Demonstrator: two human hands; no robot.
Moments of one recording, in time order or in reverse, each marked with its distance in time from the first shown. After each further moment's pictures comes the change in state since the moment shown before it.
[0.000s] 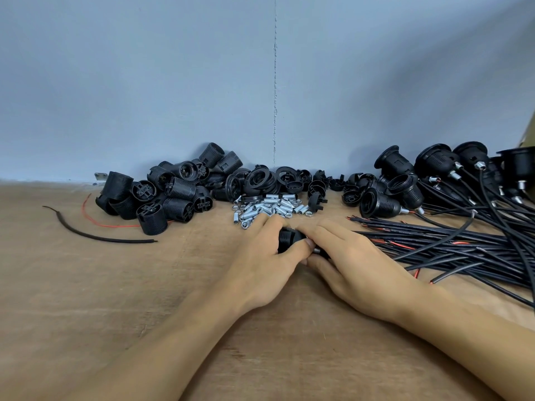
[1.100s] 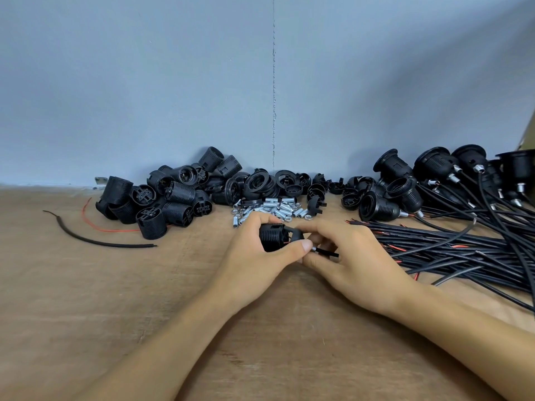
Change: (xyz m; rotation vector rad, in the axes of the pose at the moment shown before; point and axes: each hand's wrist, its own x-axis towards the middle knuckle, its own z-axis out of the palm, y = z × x) left_hand 0.003 -0.015 -0.002 -0.288 0.047 -0.086; right_hand 0.007 0.001 0.000 0.153 0.129 0.119
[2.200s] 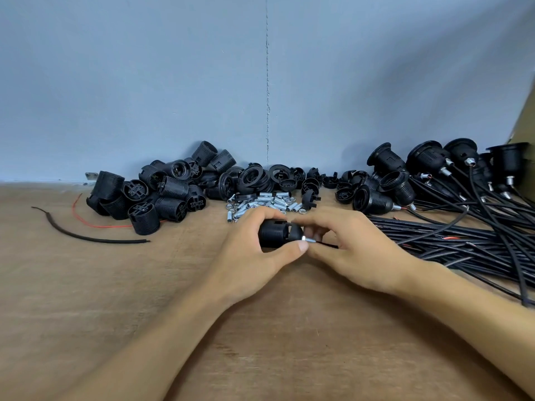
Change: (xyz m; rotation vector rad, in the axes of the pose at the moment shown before) left_hand -0.002 0.003 -0.003 0.101 -0.073 0.097; right_hand 0.008 0.010 -0.013 -0.001 -0.123 -0.068
